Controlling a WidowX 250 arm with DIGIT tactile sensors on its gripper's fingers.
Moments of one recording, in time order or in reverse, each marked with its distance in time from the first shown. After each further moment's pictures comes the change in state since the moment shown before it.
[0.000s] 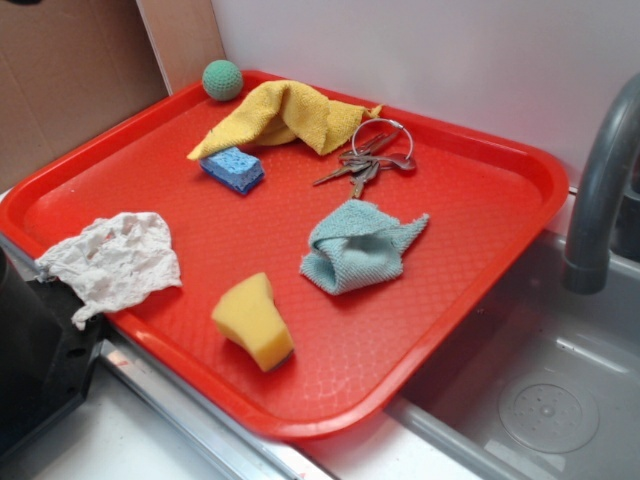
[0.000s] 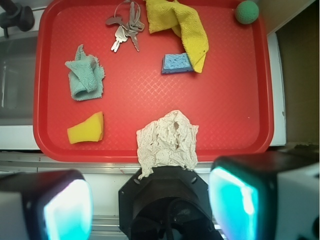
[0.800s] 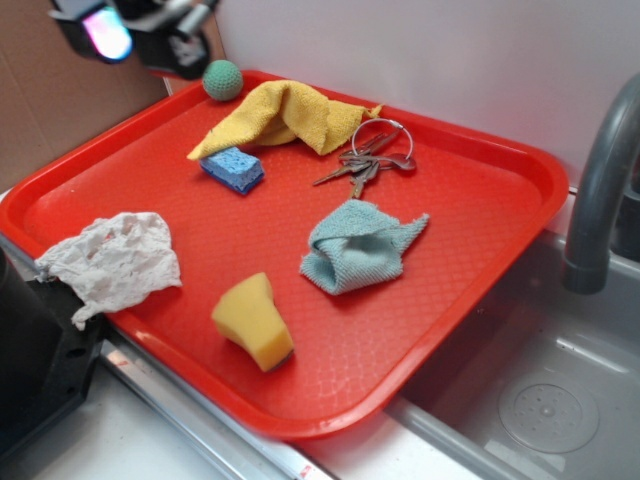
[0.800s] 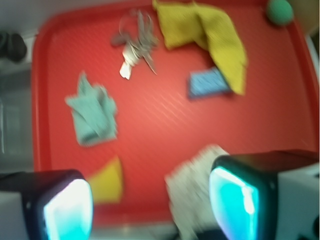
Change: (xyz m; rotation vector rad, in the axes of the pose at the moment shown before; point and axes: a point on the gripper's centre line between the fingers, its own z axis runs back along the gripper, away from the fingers) arm 0.055 -0.050 -0.082 -0.086 -0.071 0.027
